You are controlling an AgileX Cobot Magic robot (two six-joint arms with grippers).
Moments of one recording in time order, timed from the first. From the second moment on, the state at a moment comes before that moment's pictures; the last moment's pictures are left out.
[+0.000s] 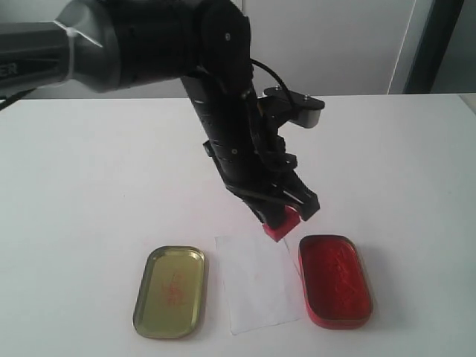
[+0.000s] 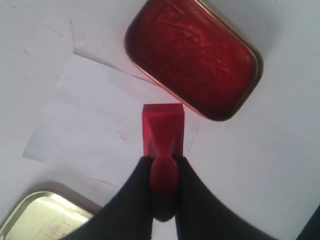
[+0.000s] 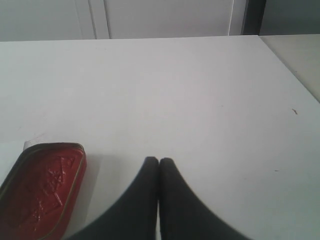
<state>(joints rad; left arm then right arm) -0.87 1.95 -1.74 -0.25 1.17 0.19 0.04 0.01 -0.01 0.00 0.36 0.08</state>
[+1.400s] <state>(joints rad) -1.05 2.32 -2.10 -0.13 1.28 0.19 0.04 0.01 -0.01 0.00 0.36 0.08</state>
